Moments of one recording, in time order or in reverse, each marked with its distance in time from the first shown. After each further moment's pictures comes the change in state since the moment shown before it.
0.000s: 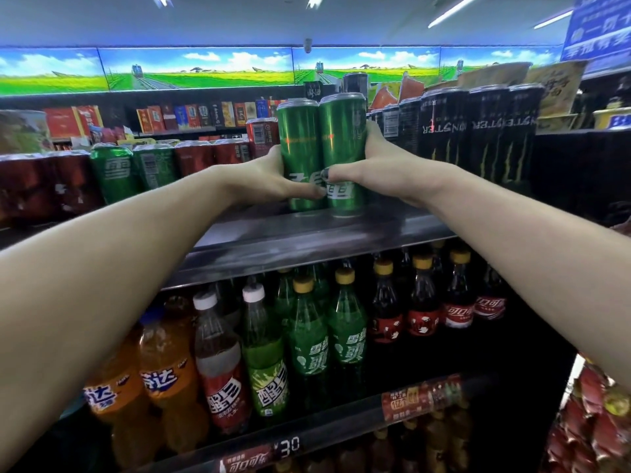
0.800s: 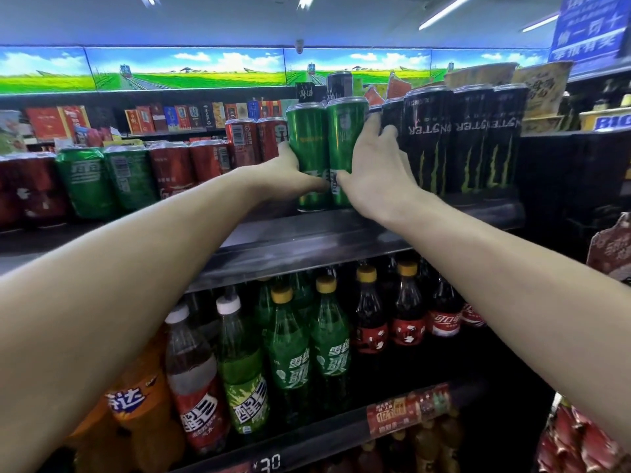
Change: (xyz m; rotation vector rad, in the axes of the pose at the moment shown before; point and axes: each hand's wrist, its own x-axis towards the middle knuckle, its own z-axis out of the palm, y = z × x) left_hand 0.048 0.026 0.032 -0.096 0.118 -0.146; right_hand -0.015 0.000 0.008 -0.460 0.423 0.029
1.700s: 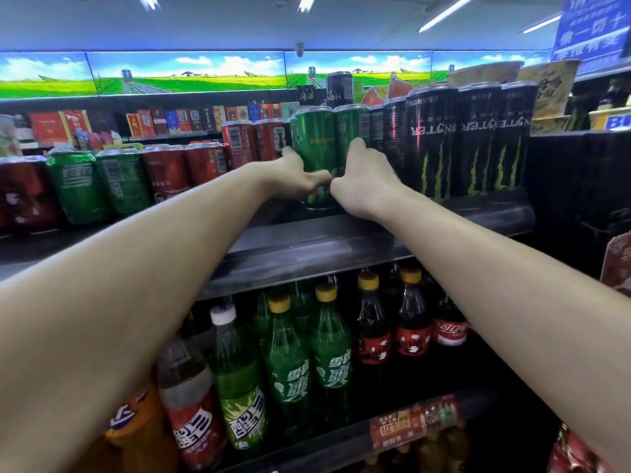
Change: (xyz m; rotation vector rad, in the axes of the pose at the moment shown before) left_hand 0.020 0.008 0.009 0.240 0.128 0.006; right_hand 0.024 0.004 0.019 0.105 -0.157 0.032
